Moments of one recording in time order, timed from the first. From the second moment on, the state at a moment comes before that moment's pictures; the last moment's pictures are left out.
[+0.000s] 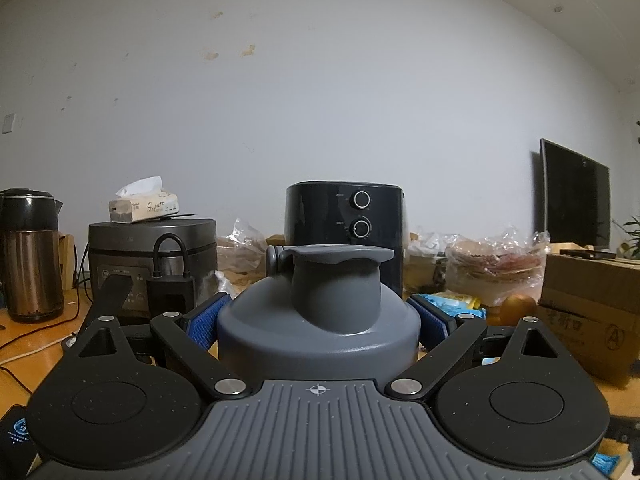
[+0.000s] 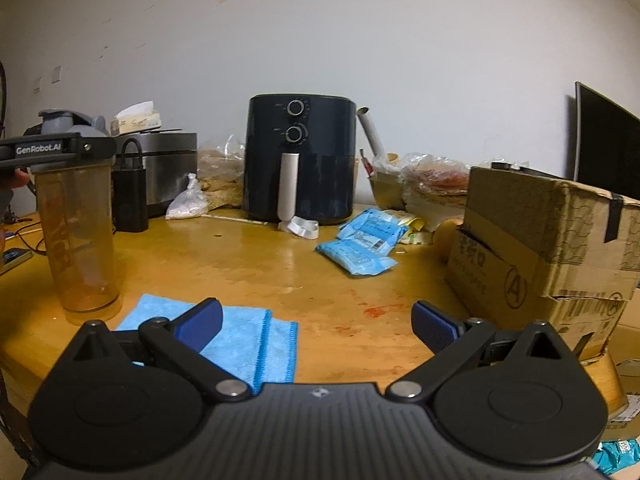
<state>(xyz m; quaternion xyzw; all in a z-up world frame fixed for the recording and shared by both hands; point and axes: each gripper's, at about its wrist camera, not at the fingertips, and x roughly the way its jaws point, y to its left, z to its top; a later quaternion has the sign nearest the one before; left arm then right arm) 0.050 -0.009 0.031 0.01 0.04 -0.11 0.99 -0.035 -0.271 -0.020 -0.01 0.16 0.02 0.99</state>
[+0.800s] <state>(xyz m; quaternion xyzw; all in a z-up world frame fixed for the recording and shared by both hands) 0.051 -0.009 0.032 0.01 0.05 -0.11 0.99 -0.011 -0.230 -0.011 -0.02 0.21 0.09 0.97</state>
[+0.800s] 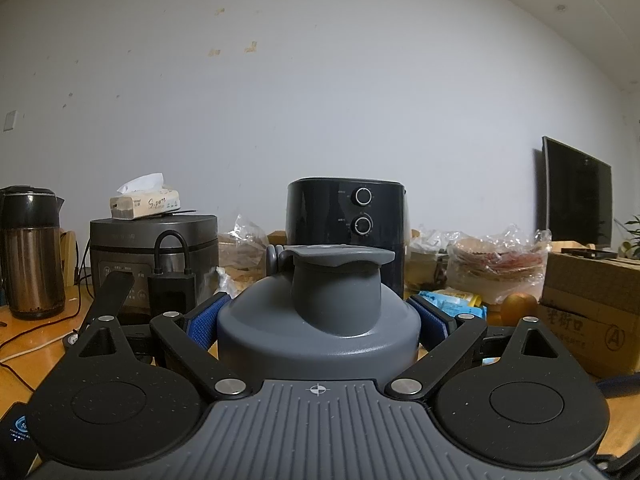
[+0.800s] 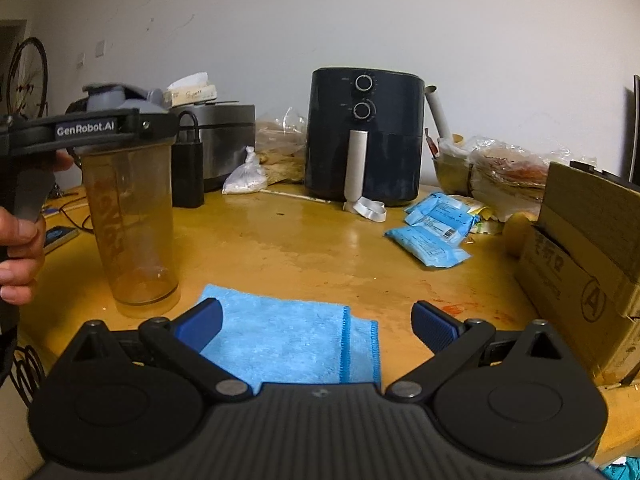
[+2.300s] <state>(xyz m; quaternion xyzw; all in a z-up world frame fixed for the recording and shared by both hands) 0.055 -0.007 0.032 0.00 0.05 -0.11 0.99 0.079 -0.189 -0.044 -0.03 0.36 0.10 0.93</state>
